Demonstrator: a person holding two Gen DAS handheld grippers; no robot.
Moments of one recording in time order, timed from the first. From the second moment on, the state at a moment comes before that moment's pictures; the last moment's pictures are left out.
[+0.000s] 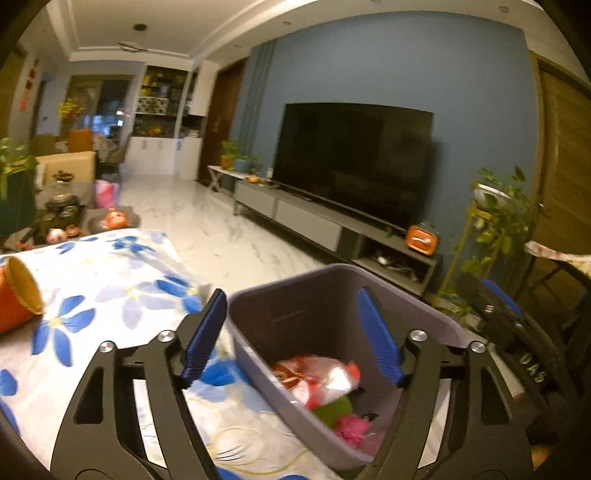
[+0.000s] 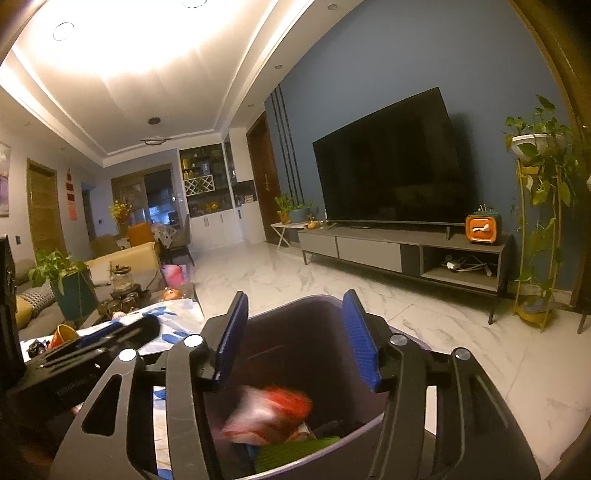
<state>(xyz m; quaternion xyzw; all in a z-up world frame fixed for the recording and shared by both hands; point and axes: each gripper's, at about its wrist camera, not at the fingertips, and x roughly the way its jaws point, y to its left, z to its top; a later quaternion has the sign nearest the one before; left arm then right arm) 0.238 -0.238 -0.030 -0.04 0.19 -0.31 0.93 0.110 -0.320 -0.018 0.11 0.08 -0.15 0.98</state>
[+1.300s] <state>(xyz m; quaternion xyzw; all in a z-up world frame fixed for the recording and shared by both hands) 0.121 0.041 -0.028 -0.03 0.16 0.08 0.98 0.105 -0.141 -0.013 0.08 0.11 0.01 0.99</state>
